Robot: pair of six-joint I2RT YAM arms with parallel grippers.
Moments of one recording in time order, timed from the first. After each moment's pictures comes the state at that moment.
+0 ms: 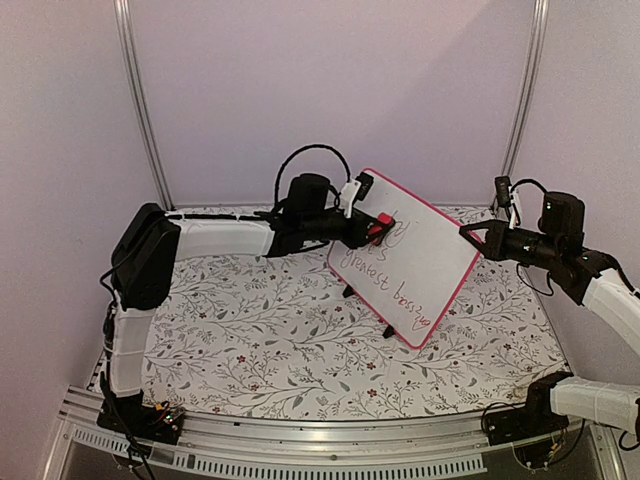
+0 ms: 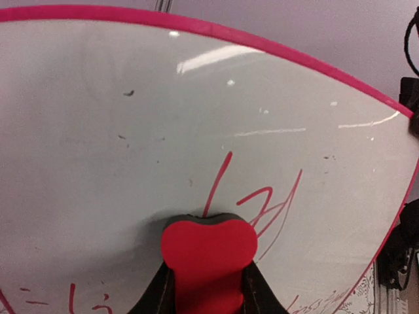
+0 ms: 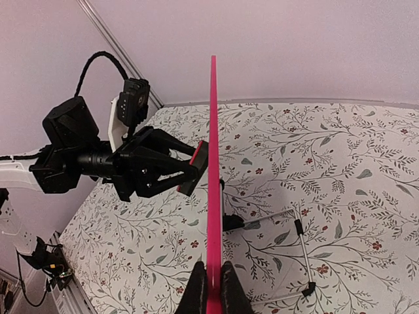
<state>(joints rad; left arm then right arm) -0.80 2.18 1.63 0.25 0.38 -0.20 0.23 0.93 0.75 -0.15 -0.54 0.31</state>
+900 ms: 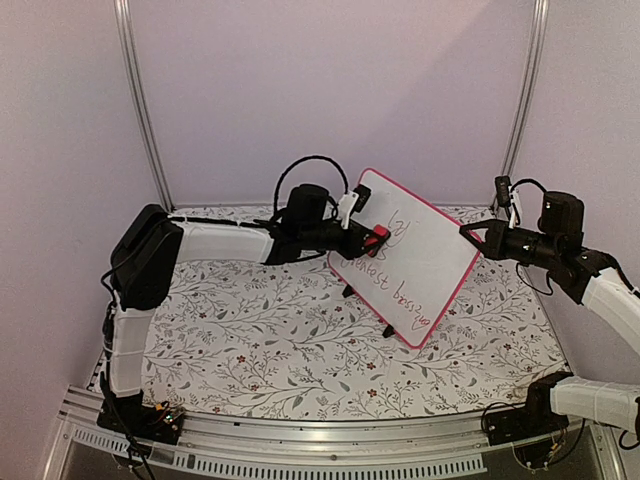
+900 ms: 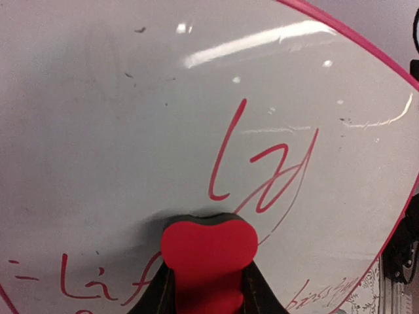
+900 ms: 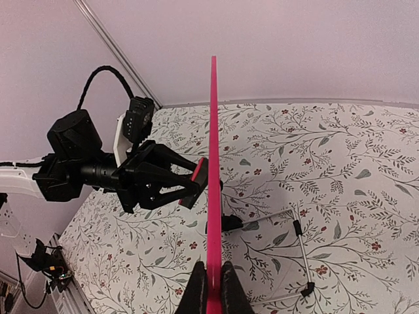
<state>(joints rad) -0.80 2.18 1.57 0.28 0.37 -0.20 0.22 0.94 0.75 -0.14 -0.54 0.31</state>
